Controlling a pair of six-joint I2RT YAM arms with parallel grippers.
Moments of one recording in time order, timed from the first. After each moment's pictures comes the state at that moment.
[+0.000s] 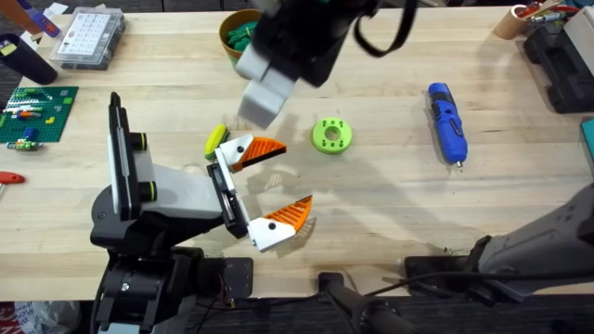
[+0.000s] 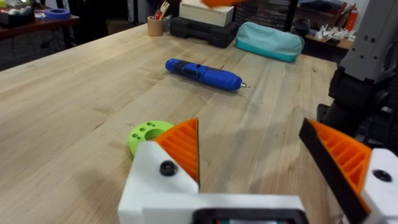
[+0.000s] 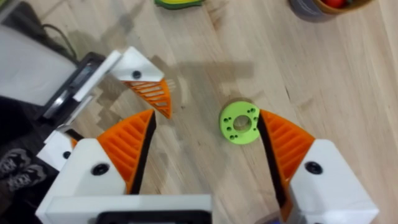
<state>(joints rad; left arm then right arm) -0.07 0.00 0.01 -0.10 1.08 -0.04 0.90 1.82 2.20 -1.51 -0.03 -0.21</state>
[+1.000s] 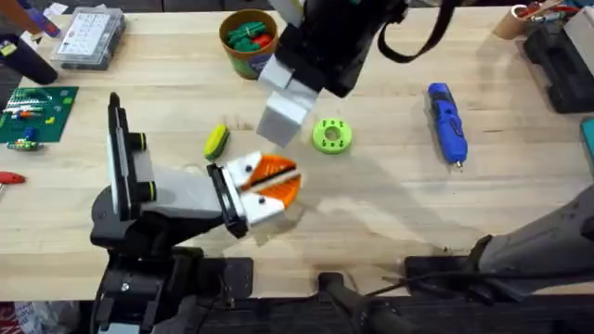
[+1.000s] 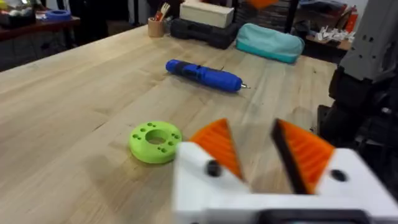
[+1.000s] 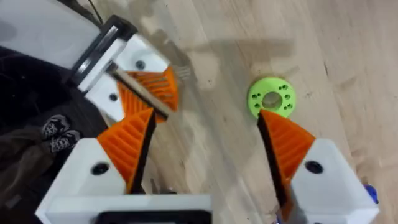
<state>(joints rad) -0.07 0.00 0.01 -0.10 1.08 -0.04 0.86 1.81 2.19 -1.63 -0.15 -0.23</state>
